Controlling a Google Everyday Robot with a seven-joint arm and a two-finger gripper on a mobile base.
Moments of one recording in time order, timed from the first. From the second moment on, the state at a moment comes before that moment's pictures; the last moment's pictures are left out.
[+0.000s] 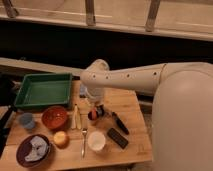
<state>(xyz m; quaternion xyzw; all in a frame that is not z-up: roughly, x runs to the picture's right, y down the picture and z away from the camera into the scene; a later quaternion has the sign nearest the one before) -0.050 0.078 0.792 -0.27 0.10 0.45 0.85</state>
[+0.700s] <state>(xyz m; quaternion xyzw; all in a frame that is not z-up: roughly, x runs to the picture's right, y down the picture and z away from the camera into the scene) -0.042 0.067 0.821 -0.28 0.10 0.48 0.83</state>
